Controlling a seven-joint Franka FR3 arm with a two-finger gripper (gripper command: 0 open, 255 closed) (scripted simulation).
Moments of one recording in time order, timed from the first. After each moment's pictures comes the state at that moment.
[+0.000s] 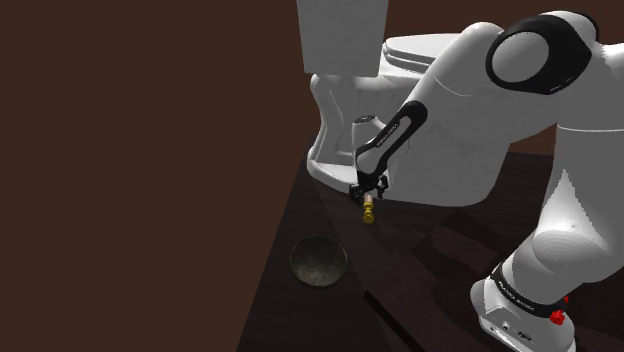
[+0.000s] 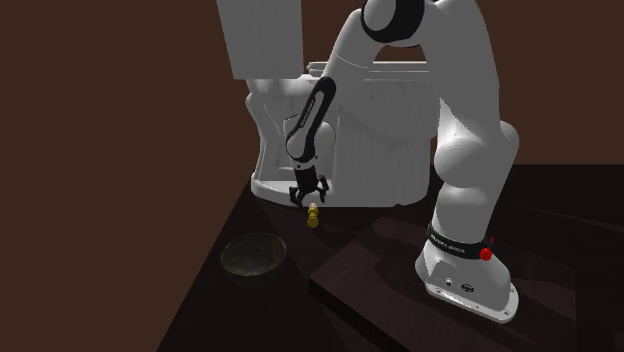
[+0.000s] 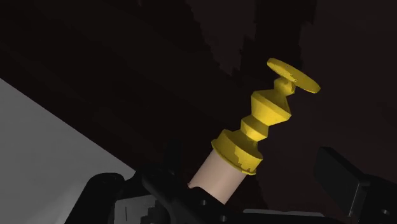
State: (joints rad) arm -0.06 0.43 0.05 -2.27 -0.15 2.49 0.44
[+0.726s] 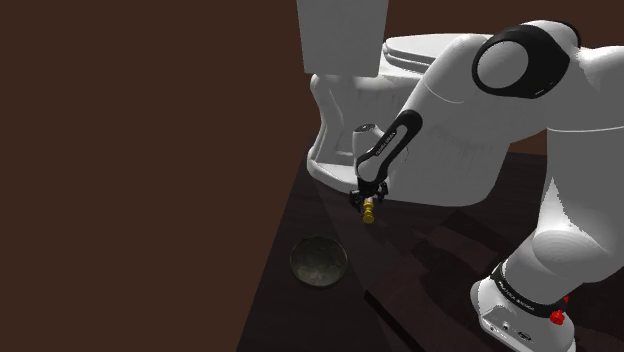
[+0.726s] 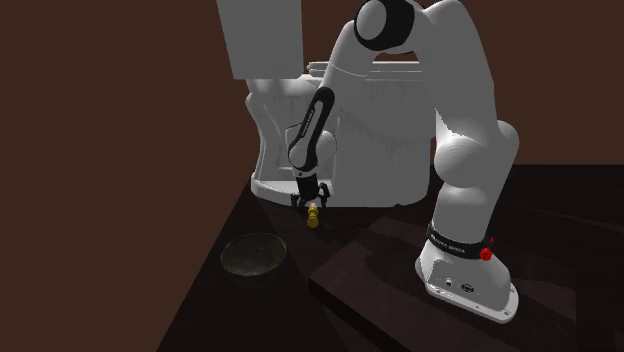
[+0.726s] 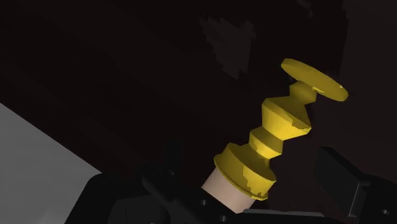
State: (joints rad) arm -0.06 0.50 0.04 -2.27 -0.17 2.56 0.45
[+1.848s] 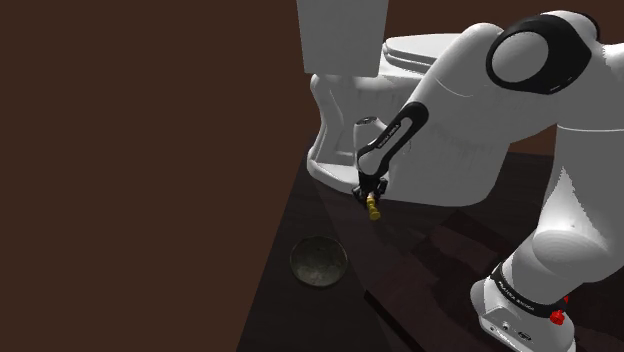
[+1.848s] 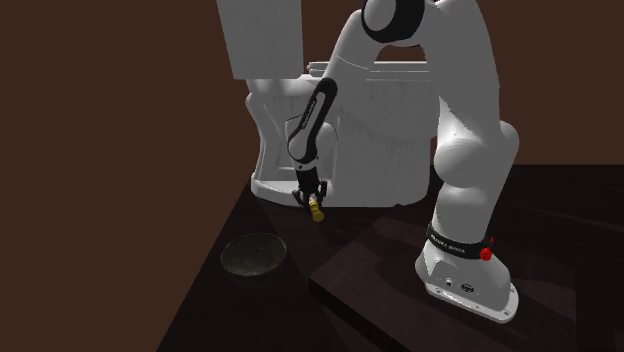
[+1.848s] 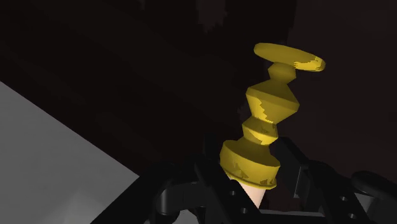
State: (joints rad) arm -0.07 0.43 0.05 -2.28 -0.16 2.51 0.44
